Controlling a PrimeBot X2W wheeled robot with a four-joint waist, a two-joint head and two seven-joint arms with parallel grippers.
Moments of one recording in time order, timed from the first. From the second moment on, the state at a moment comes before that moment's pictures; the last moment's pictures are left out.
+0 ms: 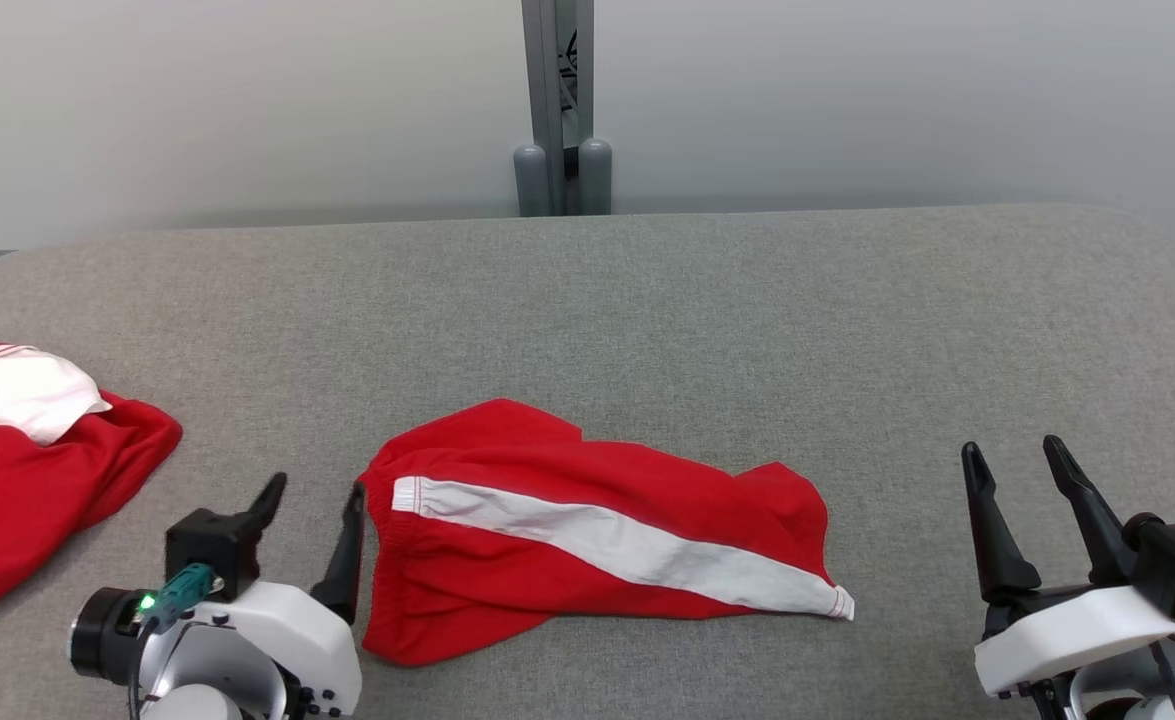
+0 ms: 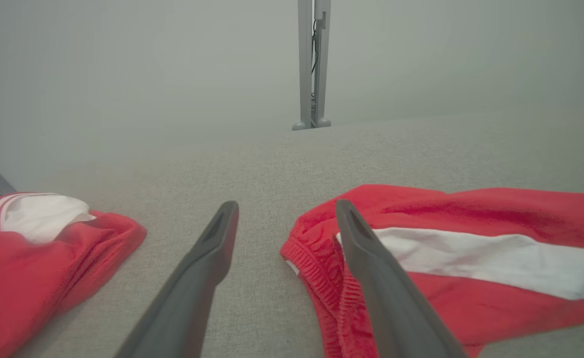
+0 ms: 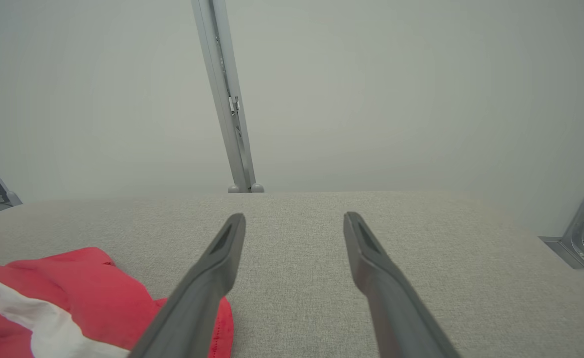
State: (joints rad) left arm -0.20 0.50 -0.62 0.10 -0.65 0.37 -0.08; right arm -0.01 -0.05 -0.03 0.02 0.18 0.13 -0.05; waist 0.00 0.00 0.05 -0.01
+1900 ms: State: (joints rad) left arm -0.31 0.46 -0.70 0.18 -0.75 0.23 0.07; right arm -0.08 -0.07 0.29 0.37 0.31 0.13 -0.09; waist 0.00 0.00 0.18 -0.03
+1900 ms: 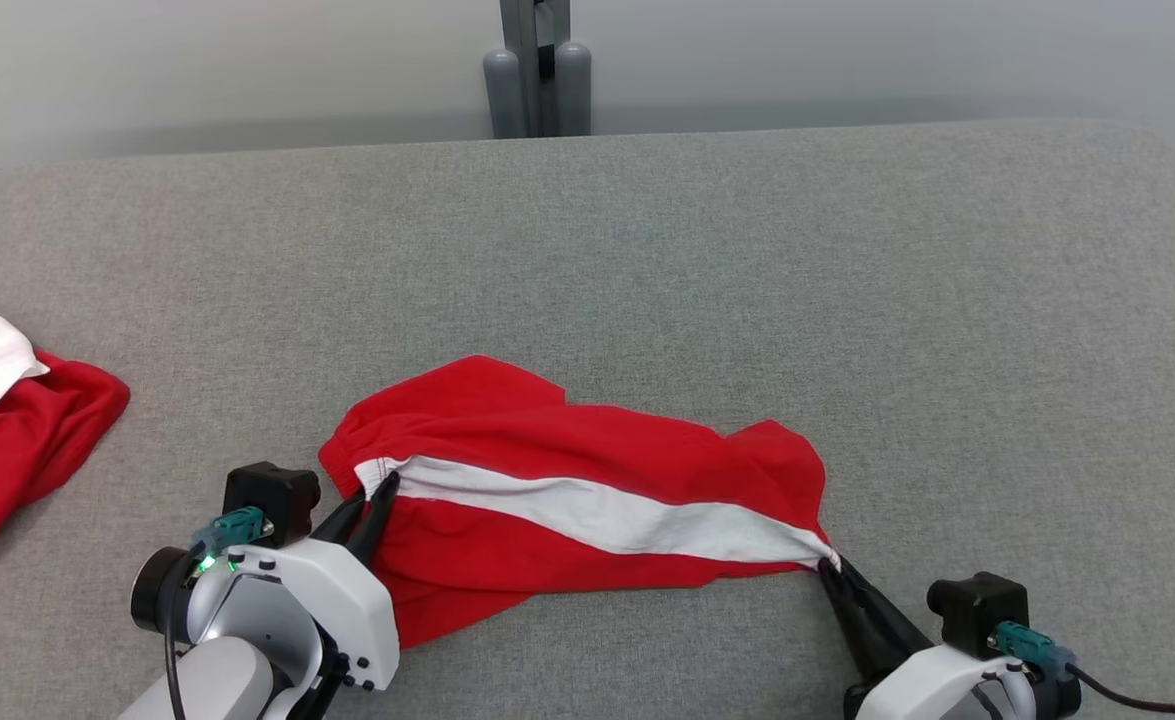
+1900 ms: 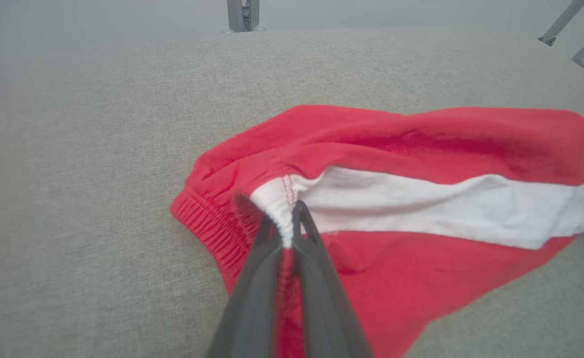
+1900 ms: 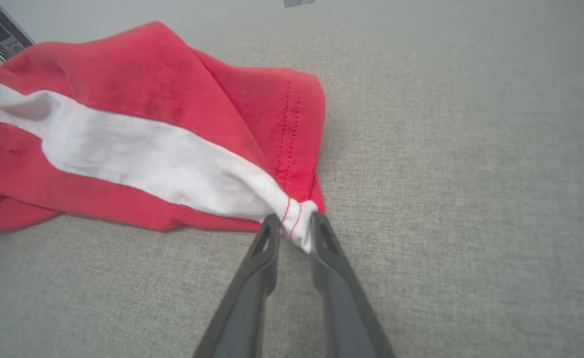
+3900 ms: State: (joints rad) left arm -0.99 0.40 -0.55 0.34 -0.71 0.14 0.02; right arm -1.06 -0.19 0.30 0.43 0.40 0.13 -0.05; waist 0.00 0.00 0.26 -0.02
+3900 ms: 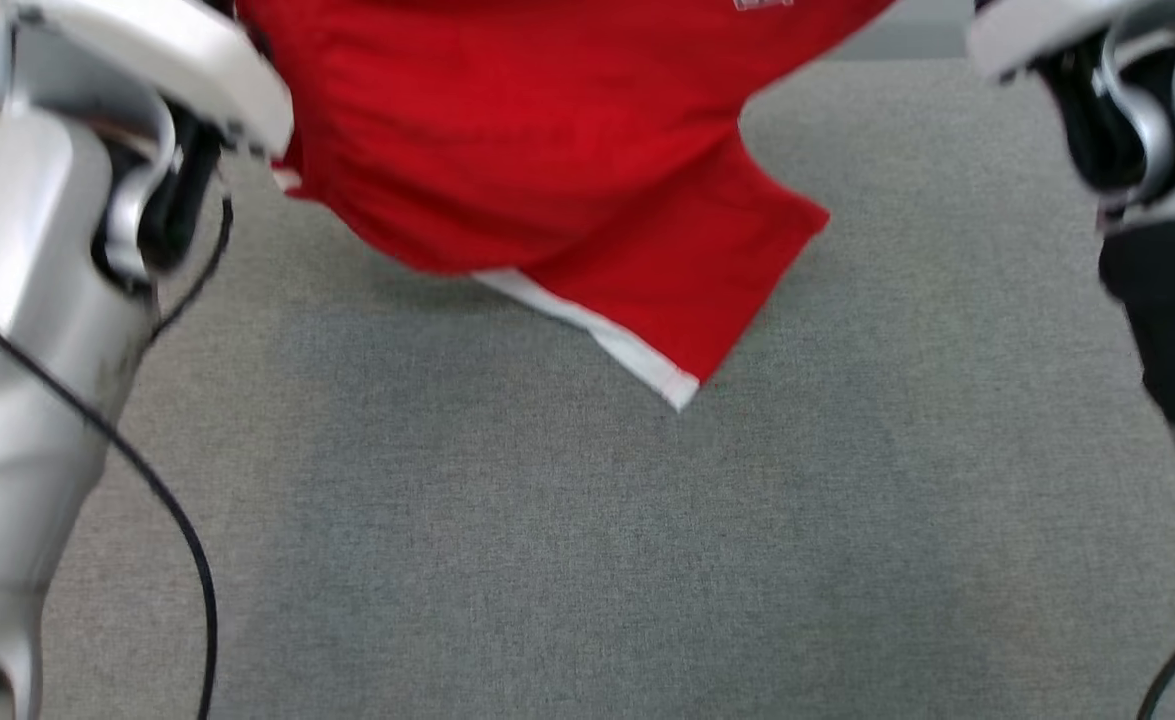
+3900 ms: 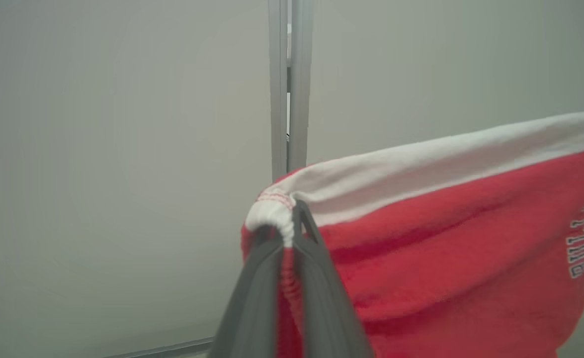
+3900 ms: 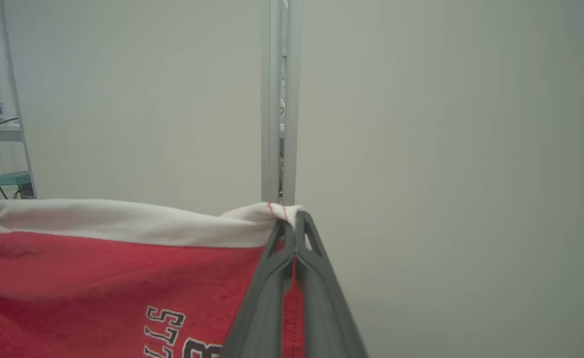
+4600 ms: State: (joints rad) left arm -1.49 0.20 -0.54 1.14 -0.76 -0.12 -0.16; right arm -1.62 -0.10 0.40 1.12 0.45 0.13 -0.24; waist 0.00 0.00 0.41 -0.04
